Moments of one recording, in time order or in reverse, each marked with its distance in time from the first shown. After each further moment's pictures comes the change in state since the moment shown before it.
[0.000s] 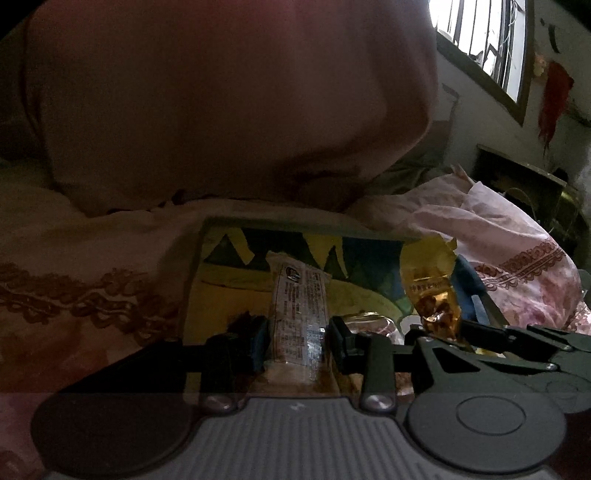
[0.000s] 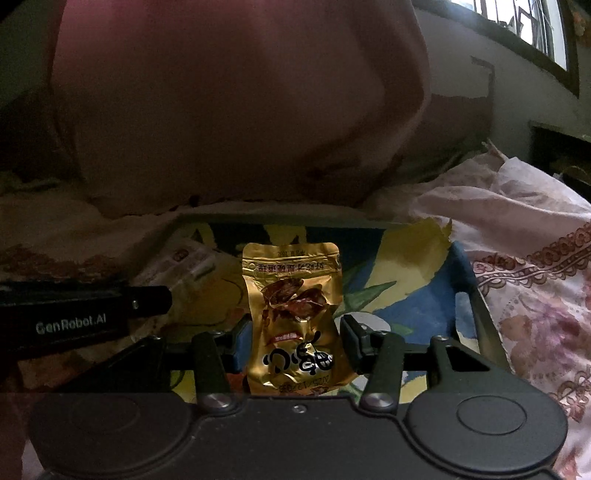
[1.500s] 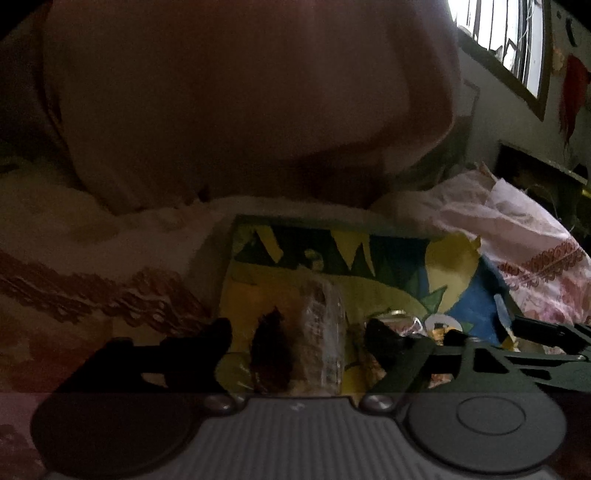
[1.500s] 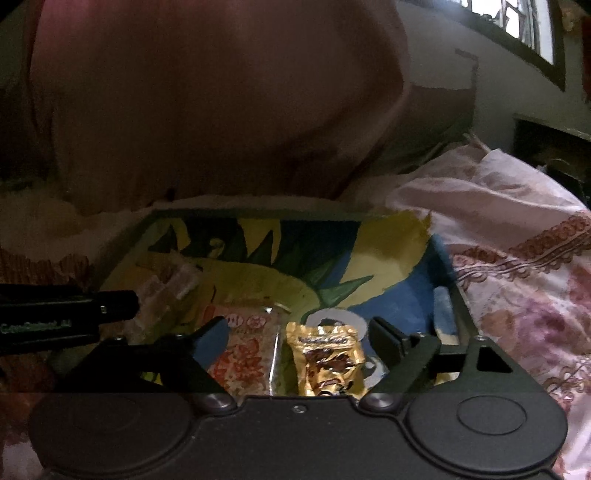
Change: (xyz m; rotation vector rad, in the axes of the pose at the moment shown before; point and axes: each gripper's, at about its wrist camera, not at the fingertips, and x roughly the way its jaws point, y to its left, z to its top) left arm -0.013 0.007 0.008 -0.002 0.013 0.093; right arm -0.007 -0.013 0.005 0.032 0.008 -0.067
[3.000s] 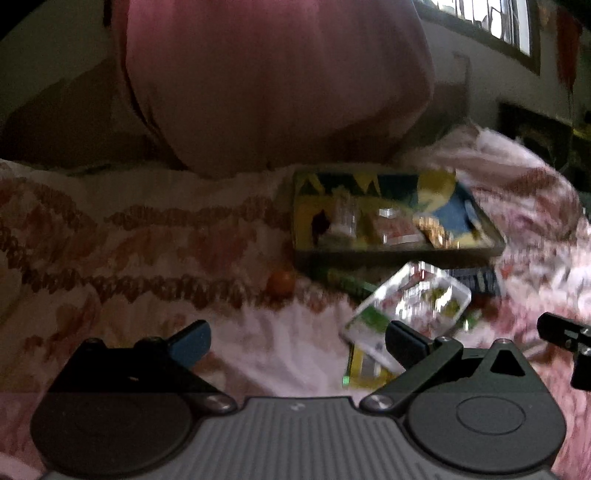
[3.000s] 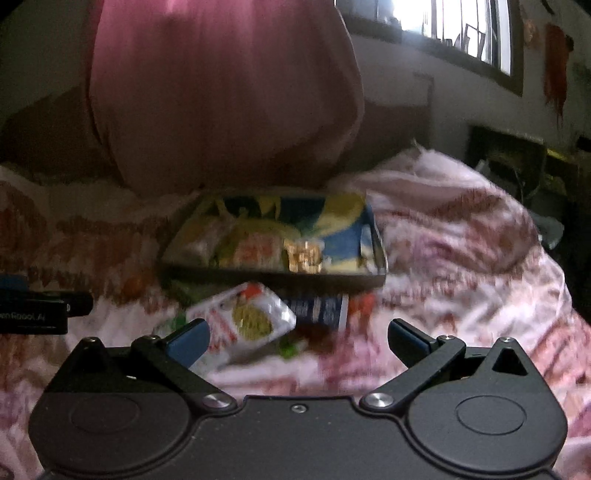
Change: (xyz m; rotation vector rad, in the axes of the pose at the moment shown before) left arm -0.220 -0.028 -0.096 0.100 0.101 0.191; right arm -0.240 -0.005 -0.095 0.001 0.025 -0.019
